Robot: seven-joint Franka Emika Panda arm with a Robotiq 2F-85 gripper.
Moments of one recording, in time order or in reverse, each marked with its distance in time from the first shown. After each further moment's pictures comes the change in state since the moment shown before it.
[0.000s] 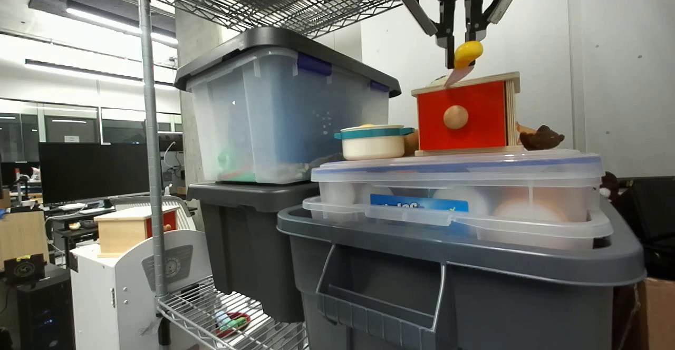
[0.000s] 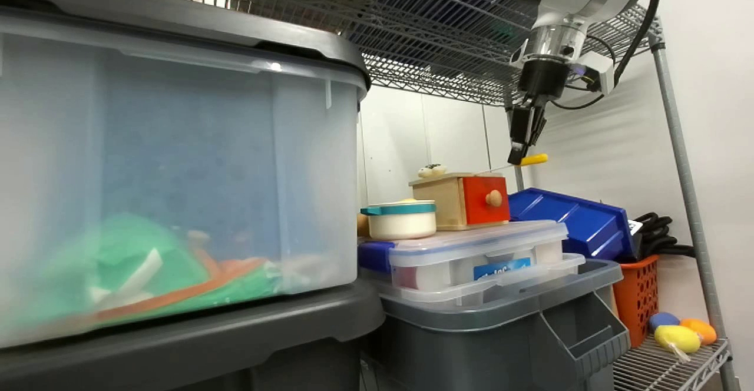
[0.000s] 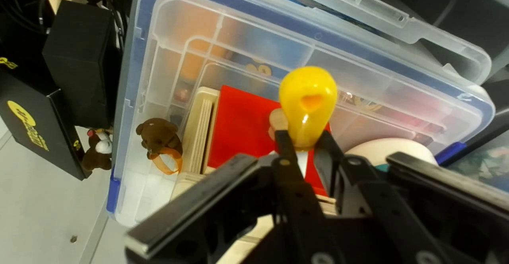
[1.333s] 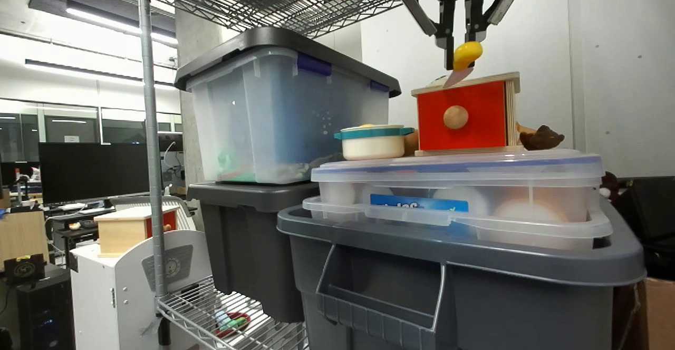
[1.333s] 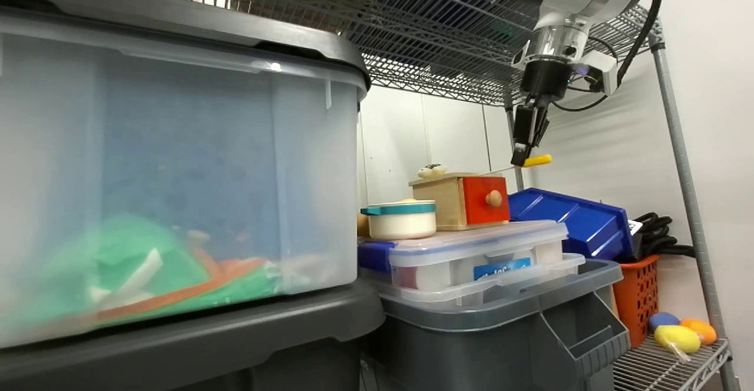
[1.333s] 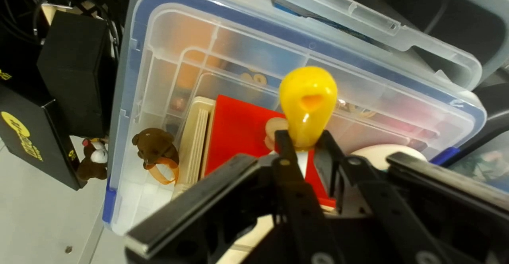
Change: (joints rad) arm -0.008 0.001 0.000 0.003 0.000 -0.028 0.002
